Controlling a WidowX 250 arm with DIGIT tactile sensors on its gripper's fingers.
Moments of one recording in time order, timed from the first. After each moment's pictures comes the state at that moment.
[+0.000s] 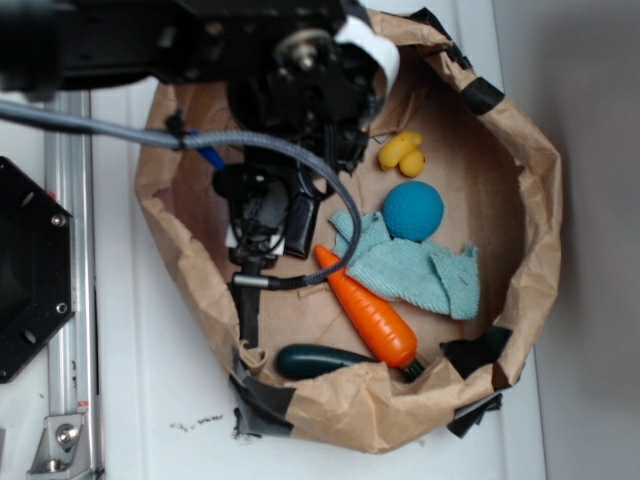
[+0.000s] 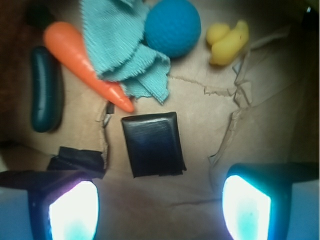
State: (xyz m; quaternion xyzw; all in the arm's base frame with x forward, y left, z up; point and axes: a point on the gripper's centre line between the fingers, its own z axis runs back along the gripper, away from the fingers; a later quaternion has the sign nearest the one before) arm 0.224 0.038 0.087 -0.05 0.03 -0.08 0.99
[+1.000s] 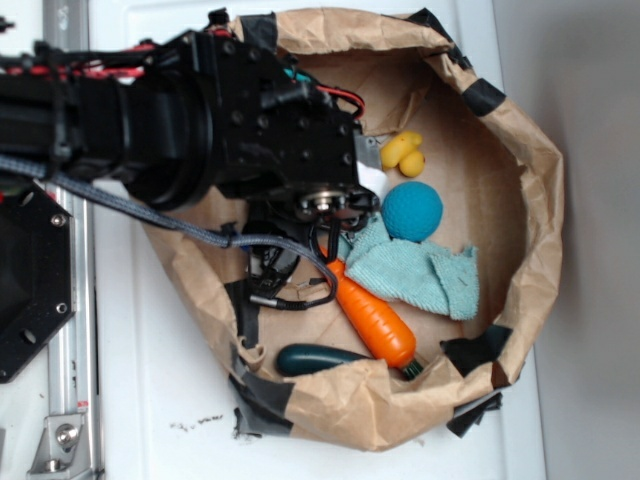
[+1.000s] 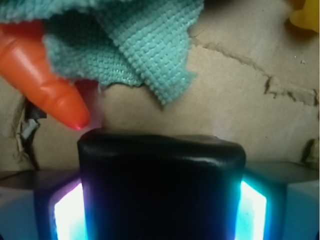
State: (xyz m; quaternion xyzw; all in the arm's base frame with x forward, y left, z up) arm 0.230 0.031 0.017 0.00 0.04 -0.13 0.99
